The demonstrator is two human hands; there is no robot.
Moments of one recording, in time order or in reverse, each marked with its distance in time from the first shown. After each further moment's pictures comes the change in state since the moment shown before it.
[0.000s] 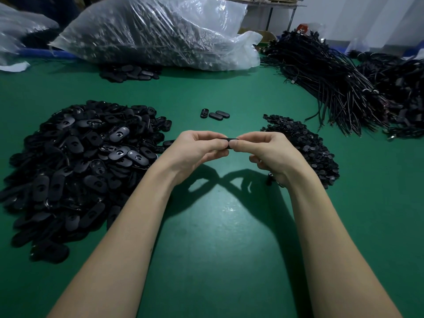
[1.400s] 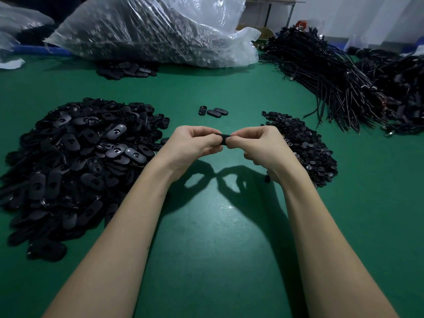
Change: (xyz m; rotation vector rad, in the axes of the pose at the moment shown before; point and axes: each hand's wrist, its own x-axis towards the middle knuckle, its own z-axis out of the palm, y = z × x) left_hand 0.010 -0.009 -0.009 0.130 0.045 0.076; right_hand -0.004 -0.007 0.013 -0.070 0.077 -0.093
